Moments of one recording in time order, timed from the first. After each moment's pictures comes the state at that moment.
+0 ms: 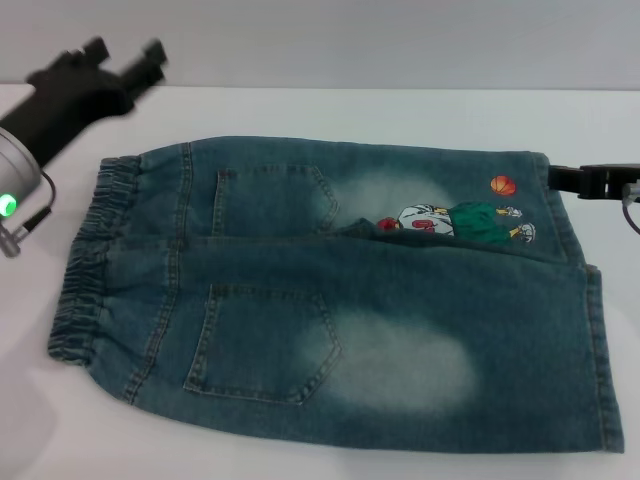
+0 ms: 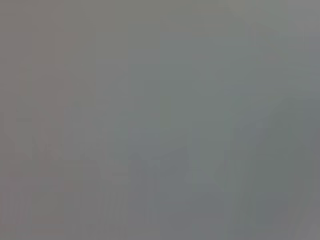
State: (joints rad) left arm -0.13 -1.88 -1.28 -1.22 0.33 -0.31 2.23; right arm 0.12 2.08 -1.62 -1.75 0.35 0.99 0.11
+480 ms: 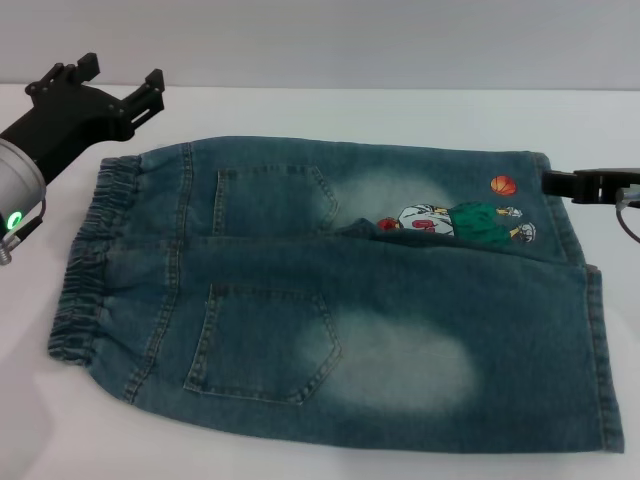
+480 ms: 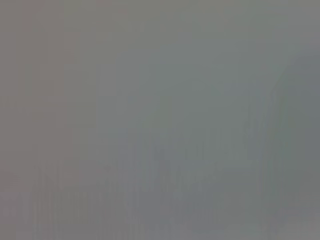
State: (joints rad) left arm -0.12 -1.99 -1.41 -1.19 0.67 -0.30 2.18; right arm 0.12 2.08 -1.63 -1.73 0.35 0.99 0.11
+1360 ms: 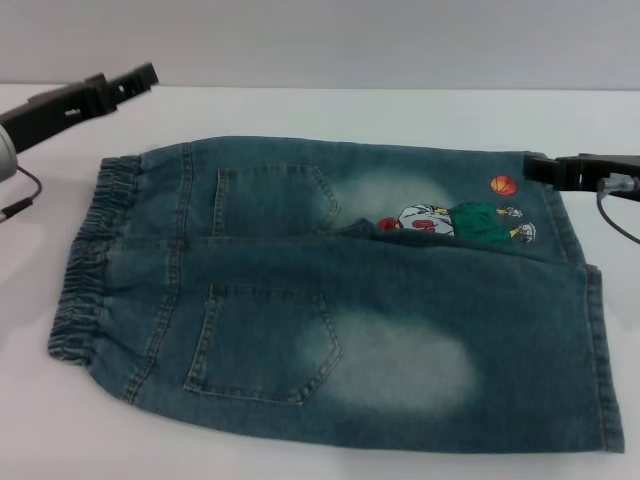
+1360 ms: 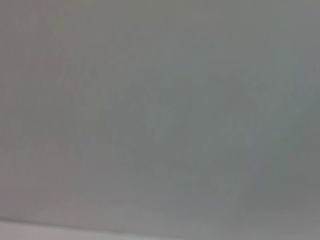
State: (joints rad) left arm -0.30 -1.86 -1.55 -0.98 1.12 -0.53 1.22; right arm 0.14 2.08 -1.64 -1.64 0.42 0.85 0.06
